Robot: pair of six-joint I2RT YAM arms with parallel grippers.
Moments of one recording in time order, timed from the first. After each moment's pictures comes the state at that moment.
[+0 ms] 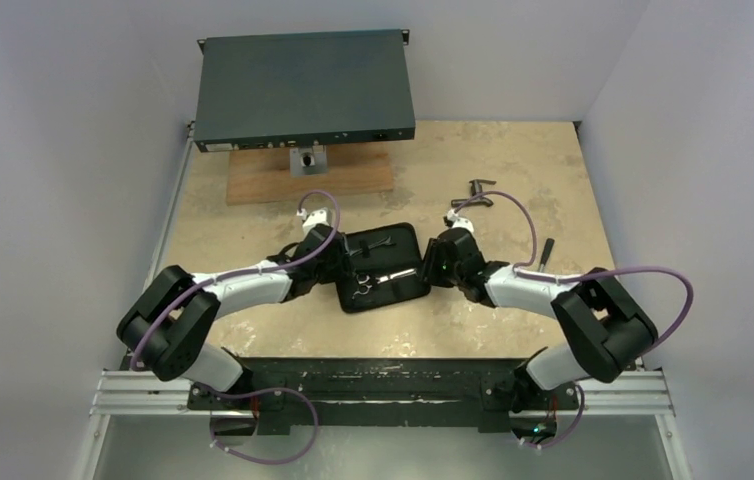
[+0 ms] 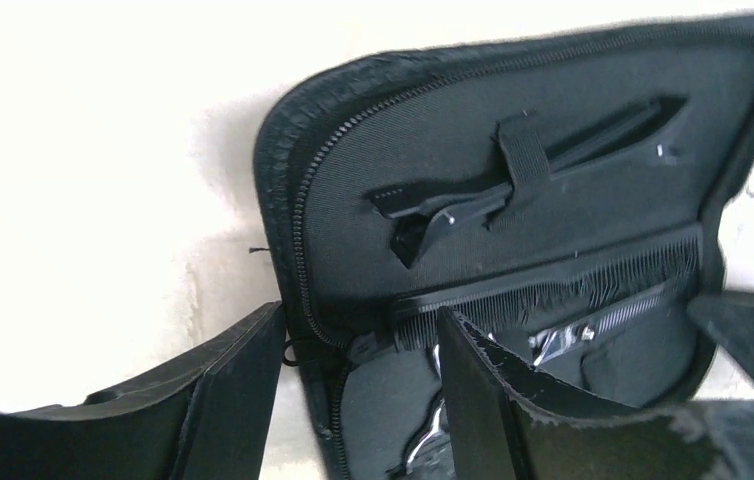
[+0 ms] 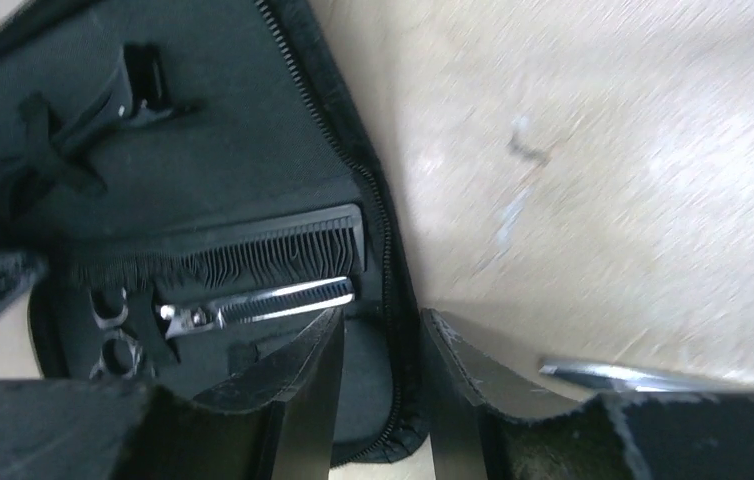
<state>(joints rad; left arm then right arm) -0.68 1.48 0.65 0.01 -0.22 -0.78 0.59 1.48 0.59 0.10 0.09 0.70</state>
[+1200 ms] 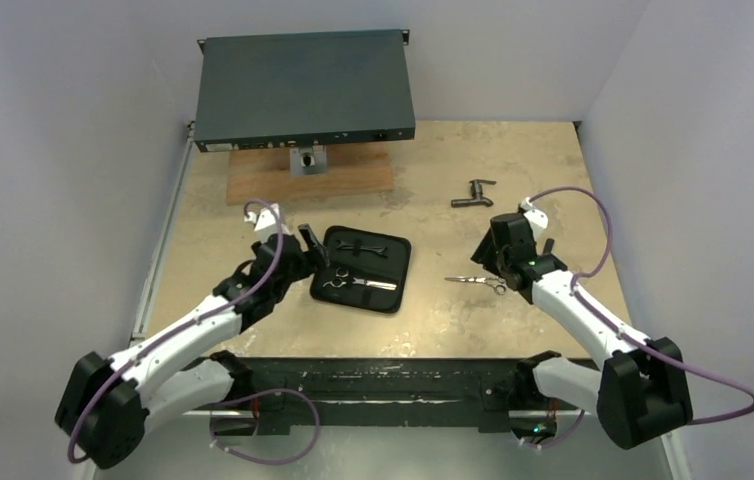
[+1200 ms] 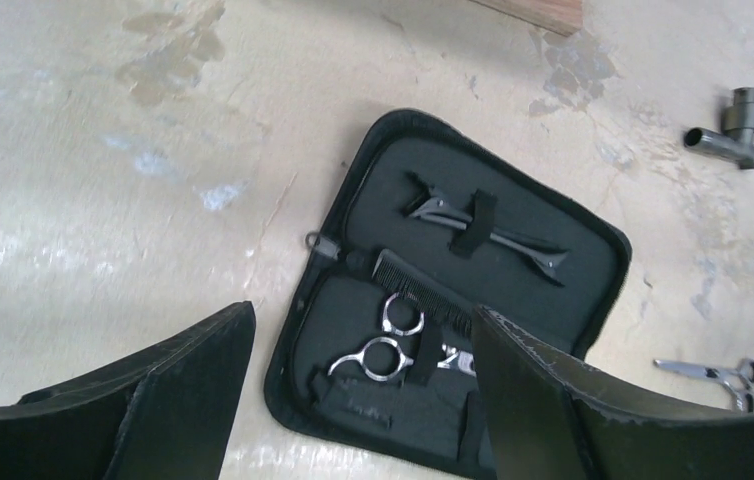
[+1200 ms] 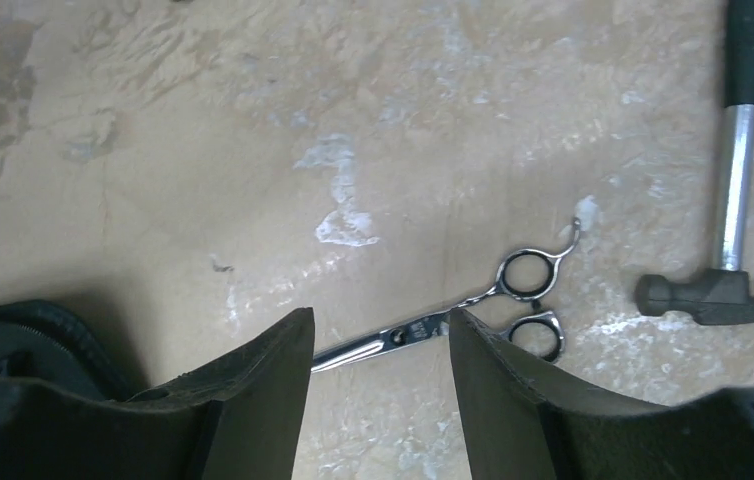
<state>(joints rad) -0.61 1.05 0.58 -0.14 -0.42 -0.76 0.35 1.14 0.65 -0.35 0.33 0.74</state>
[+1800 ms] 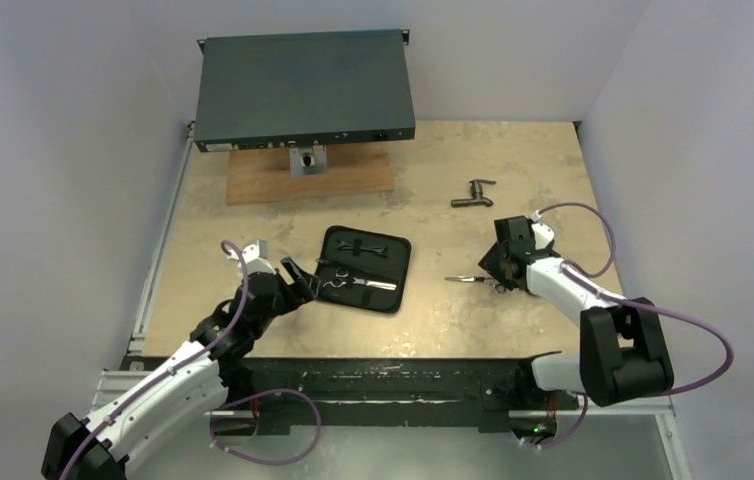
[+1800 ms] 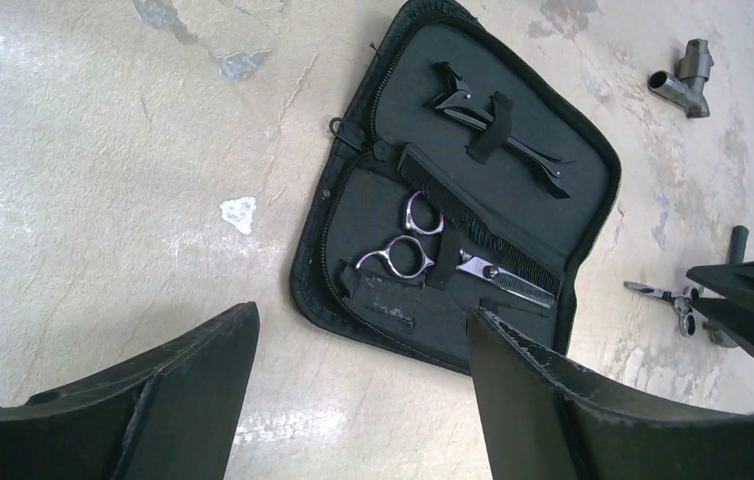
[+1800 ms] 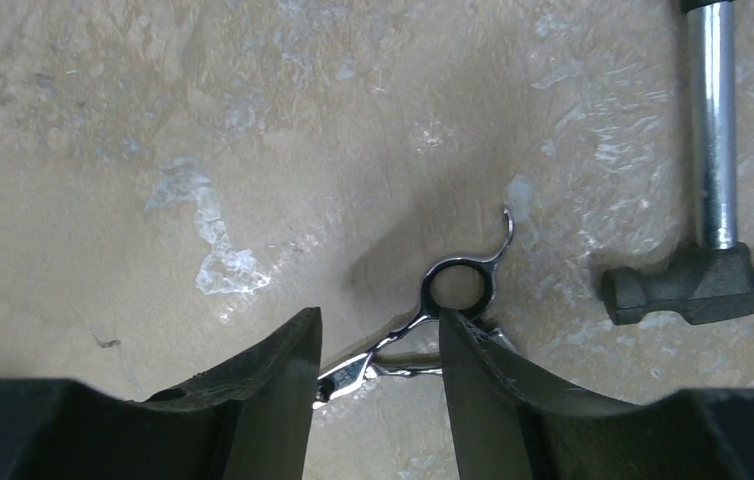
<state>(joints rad) -0.62 0.60 0.27 -0.21 -0.31 -0.90 0.20 1.32 0.61 -0.34 0.30 0.86</state>
